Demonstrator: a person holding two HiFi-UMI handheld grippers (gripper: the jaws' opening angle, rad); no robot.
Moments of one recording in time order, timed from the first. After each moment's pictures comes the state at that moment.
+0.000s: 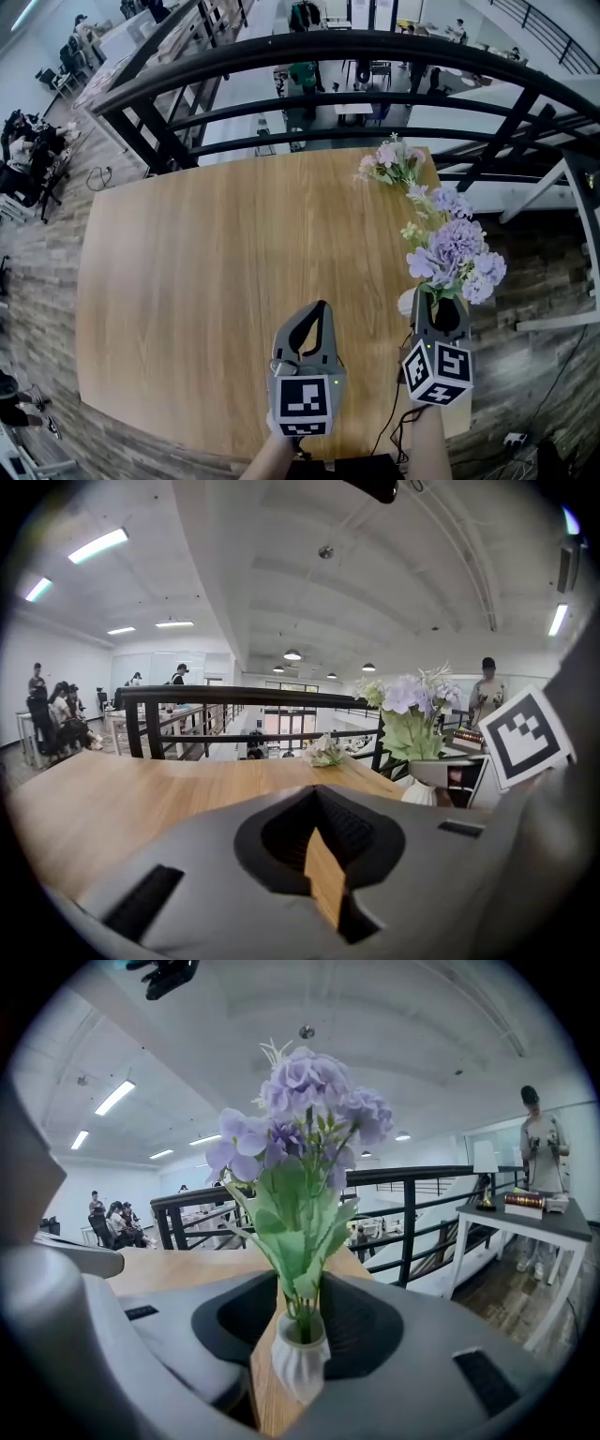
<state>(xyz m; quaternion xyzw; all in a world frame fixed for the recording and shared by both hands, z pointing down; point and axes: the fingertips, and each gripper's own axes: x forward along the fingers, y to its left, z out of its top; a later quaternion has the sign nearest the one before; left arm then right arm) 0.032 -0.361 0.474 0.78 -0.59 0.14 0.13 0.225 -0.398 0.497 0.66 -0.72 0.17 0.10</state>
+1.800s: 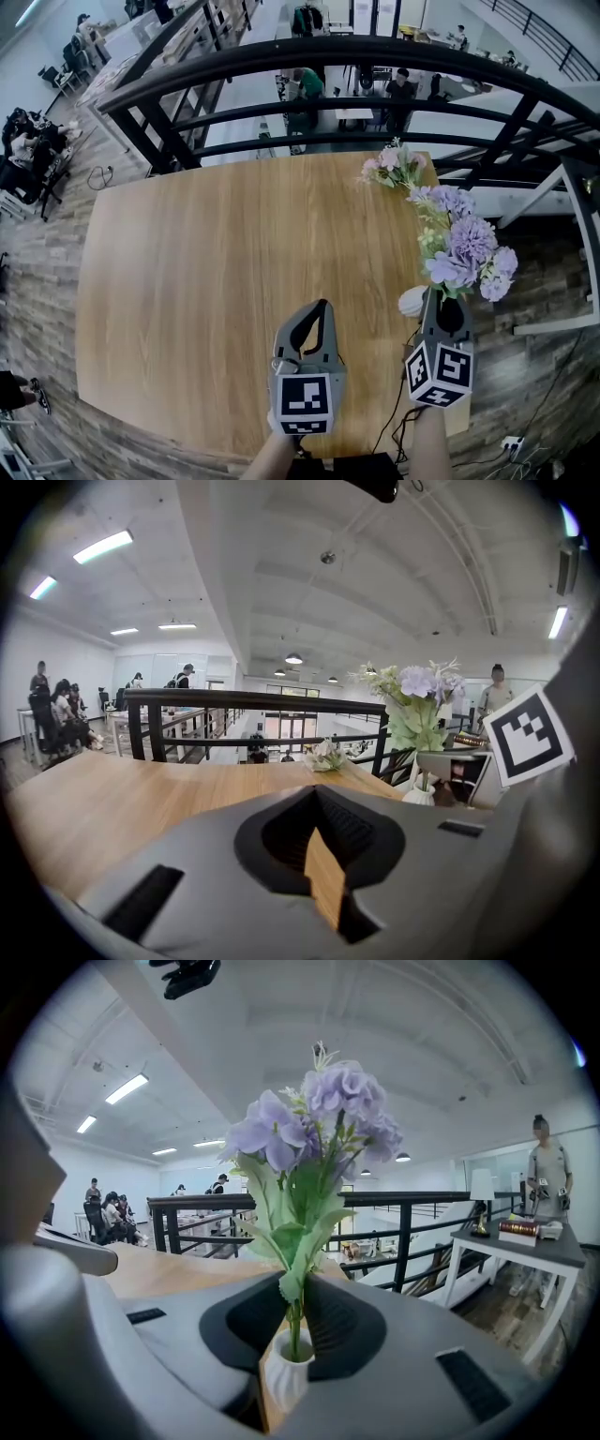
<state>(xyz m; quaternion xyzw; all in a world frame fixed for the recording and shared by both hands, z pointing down) 0.028 -0.358 0.464 0.78 -0.59 0.13 0.13 0.229 -0.396 0.469 0.68 -0.72 0.11 0.09</state>
